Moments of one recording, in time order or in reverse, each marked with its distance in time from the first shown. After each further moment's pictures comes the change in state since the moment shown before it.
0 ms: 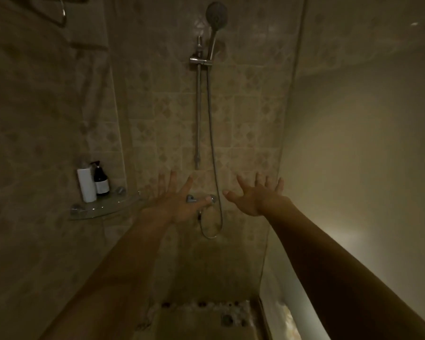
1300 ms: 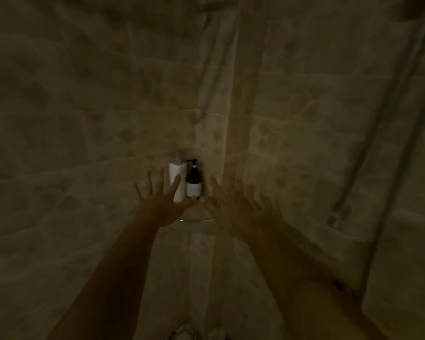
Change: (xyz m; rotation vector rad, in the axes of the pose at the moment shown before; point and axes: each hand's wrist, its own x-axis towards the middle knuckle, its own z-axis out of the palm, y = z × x) left_hand 0.233 -0.228 0.012 0.261 0.395 -0.876; right_hand 0.380 -0.275 0.121 0.320 -0.067 -1.066
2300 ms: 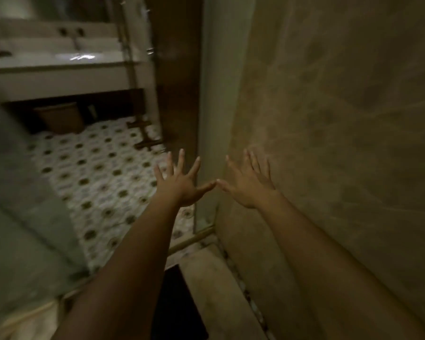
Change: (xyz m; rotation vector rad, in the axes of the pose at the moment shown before) left_hand -0.402 -0.262 -0.022 0.181 0.148 -1.736; right_hand -0.101 -0.468 0.227 0.006 -0.412 -1.728
